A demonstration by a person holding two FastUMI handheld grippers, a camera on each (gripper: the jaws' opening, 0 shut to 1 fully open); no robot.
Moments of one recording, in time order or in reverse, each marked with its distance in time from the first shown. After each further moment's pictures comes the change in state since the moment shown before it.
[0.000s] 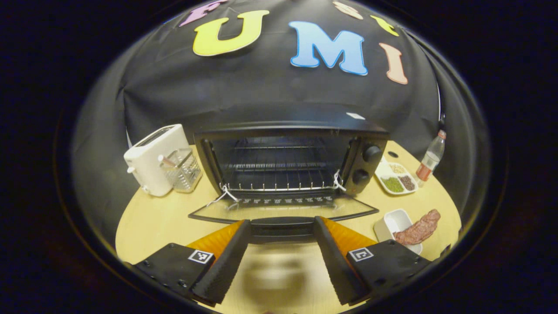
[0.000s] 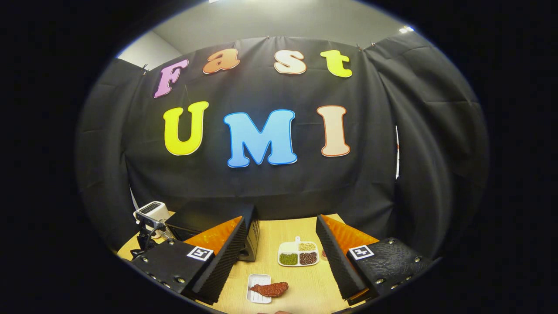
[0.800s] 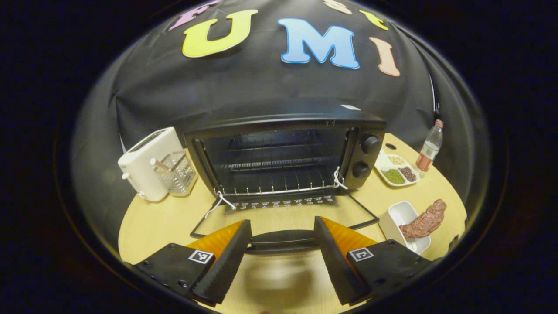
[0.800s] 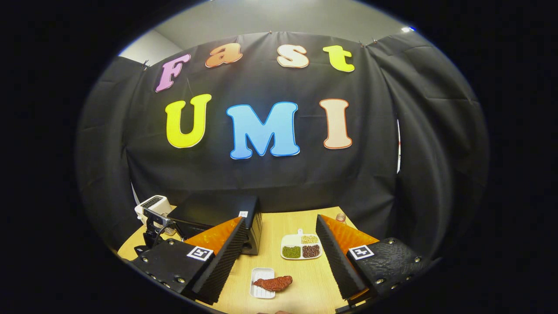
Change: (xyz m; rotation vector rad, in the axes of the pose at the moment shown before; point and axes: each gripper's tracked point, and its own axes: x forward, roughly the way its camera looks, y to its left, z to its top) left arm 0.017 -0.003 -0.005 0.039 0.002 -0.028; right arm -0.004 0.009 -0.019 -0.004 0.044 -0.003
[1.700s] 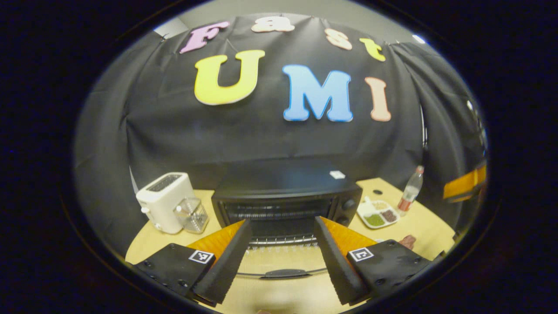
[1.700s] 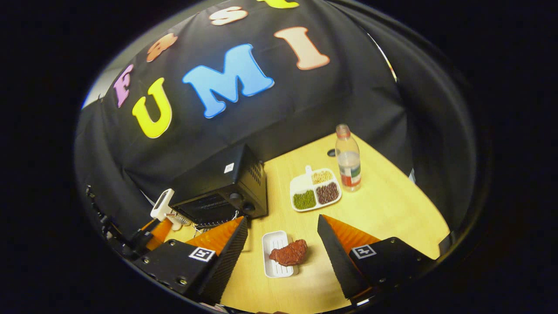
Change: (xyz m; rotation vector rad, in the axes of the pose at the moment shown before) left arm -0.117 0.005 0.137 -0.028 -0.390 -0.040; right arm 0.050 -0.027 -0.161 0.450 0.417 0.089
